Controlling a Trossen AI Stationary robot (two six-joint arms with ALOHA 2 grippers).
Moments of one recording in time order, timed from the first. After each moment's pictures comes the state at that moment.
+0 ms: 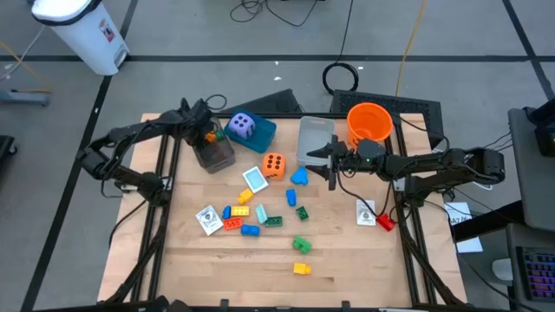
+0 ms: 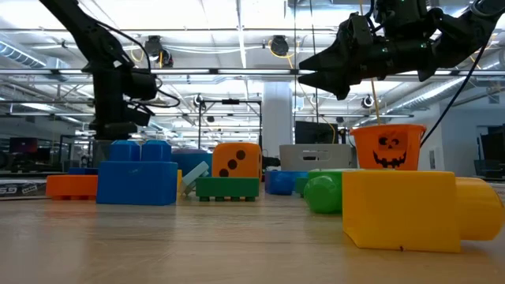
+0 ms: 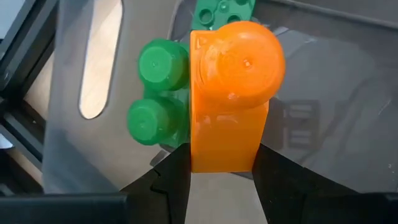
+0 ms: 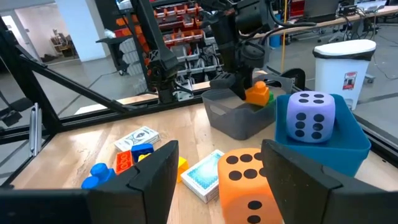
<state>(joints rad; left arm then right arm) 0.93 1.39 0.77 -0.71 -0.10 0.20 -0.26 1.21 0.44 0.71 -0.16 0.16</state>
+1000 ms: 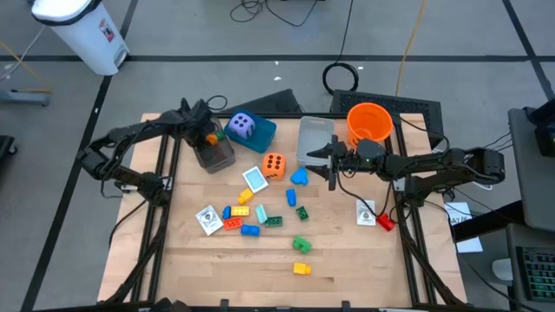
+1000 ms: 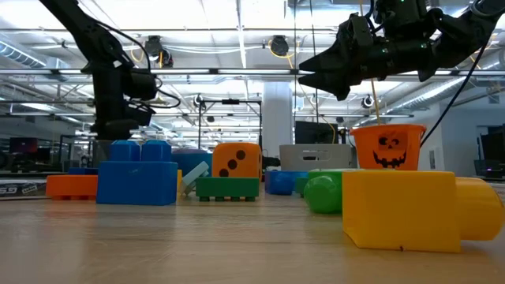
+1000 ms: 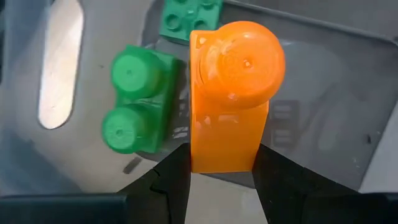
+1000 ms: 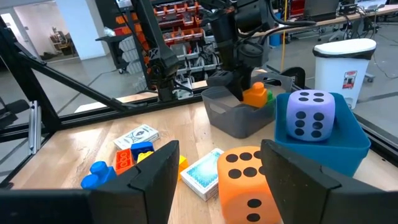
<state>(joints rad) 0.92 1.39 0.77 -0.71 -0.03 0.21 -0.26 1.21 0.44 0.70 -0.16 0.15</state>
